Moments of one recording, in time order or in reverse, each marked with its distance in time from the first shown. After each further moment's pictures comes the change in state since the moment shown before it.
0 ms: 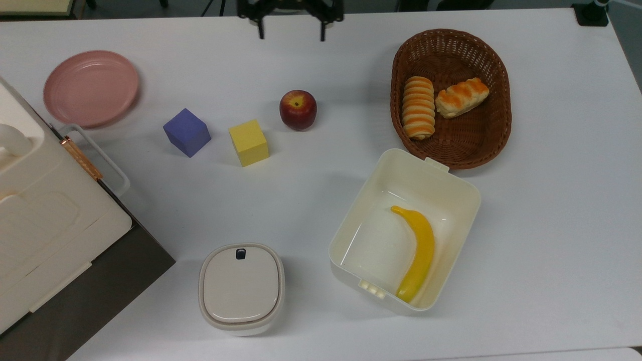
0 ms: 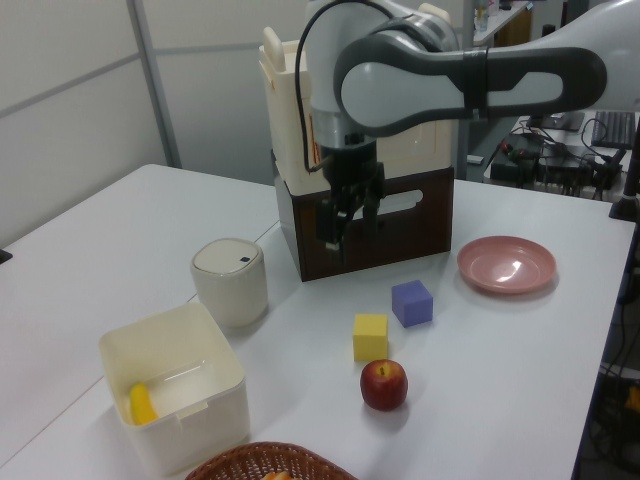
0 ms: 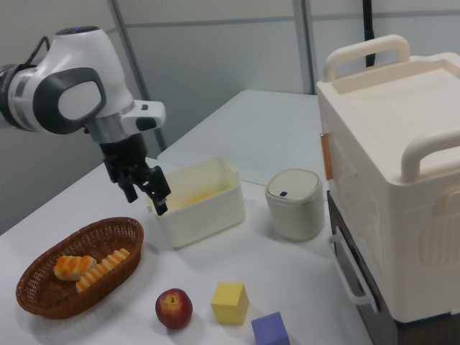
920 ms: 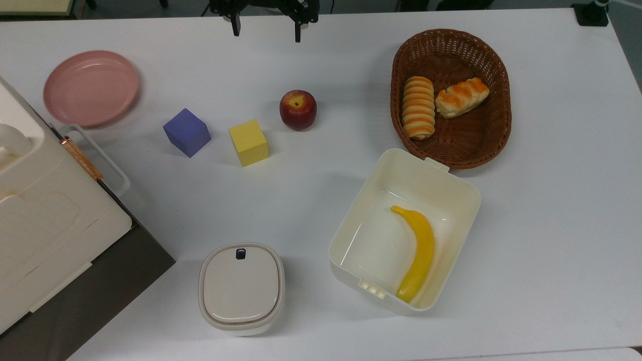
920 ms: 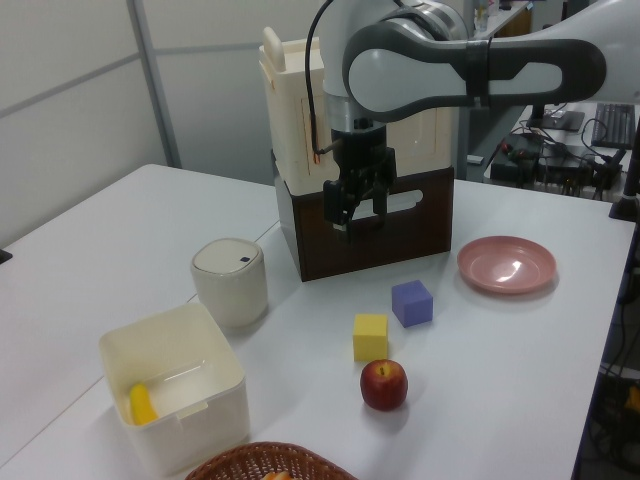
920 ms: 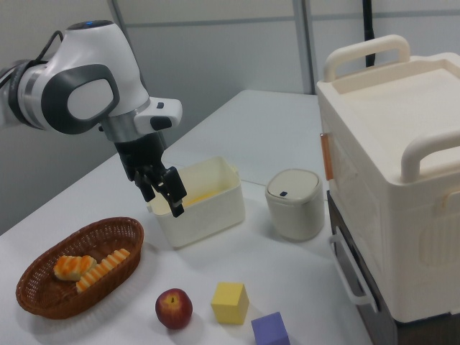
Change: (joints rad) arm -0.017 0.000 -0.058 0.019 -0.006 0.004 0.010
